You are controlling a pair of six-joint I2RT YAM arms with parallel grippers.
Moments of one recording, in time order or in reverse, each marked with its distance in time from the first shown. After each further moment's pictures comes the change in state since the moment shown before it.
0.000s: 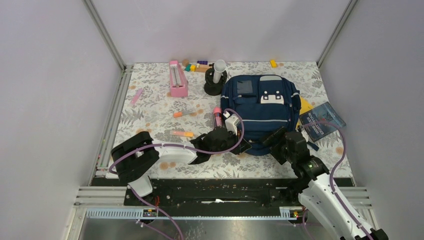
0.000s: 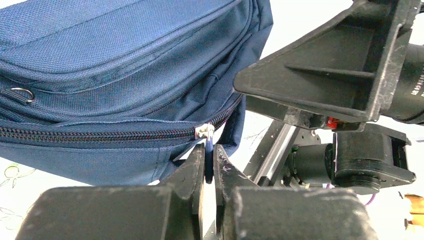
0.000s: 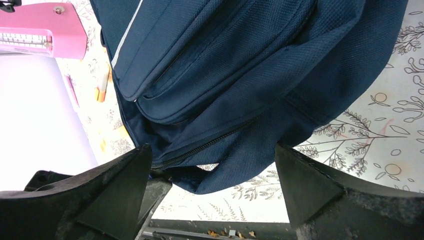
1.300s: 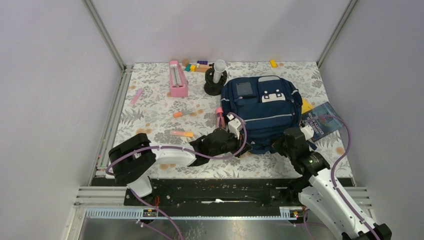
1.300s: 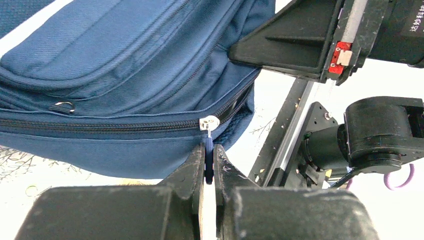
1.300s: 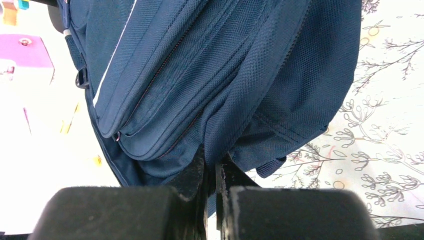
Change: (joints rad) left arm -0.028 -0.027 -0.010 0.017 0.001 0.184; right arm 0.031 0.072 0.082 -0.043 0.223 -0.087
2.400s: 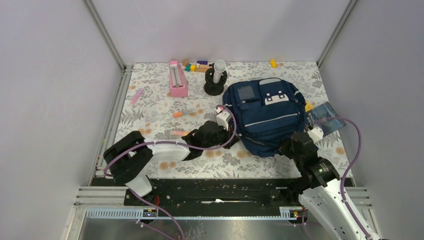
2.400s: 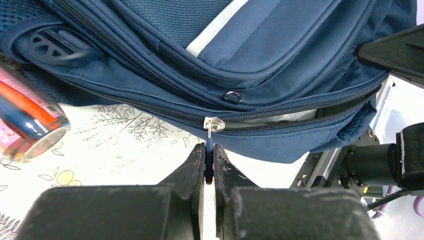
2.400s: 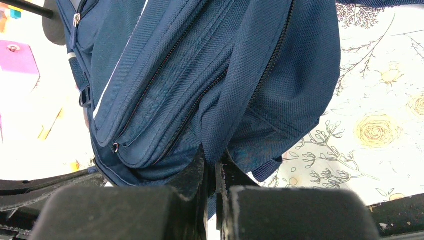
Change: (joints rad) left arm 0.142 -0.034 -0.052 -0.061 0.005 -0.001; right arm 0.000 -0.147 0.058 -0.173 0.101 -0.121
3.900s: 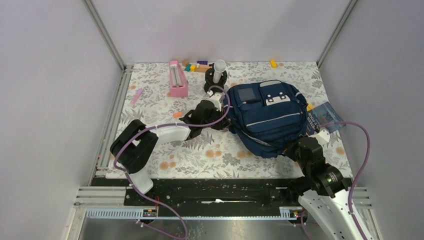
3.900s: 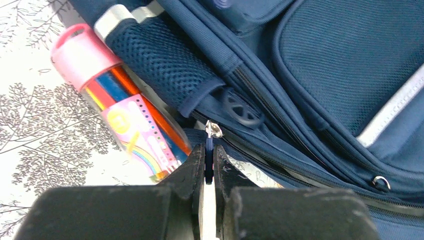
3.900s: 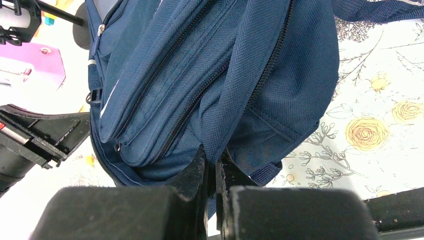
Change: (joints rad) left arm 0.236 0.116 0.205 -0.238 0.093 0.020; right arm 0.000 -0.114 0.052 -0.084 0.000 -0.037
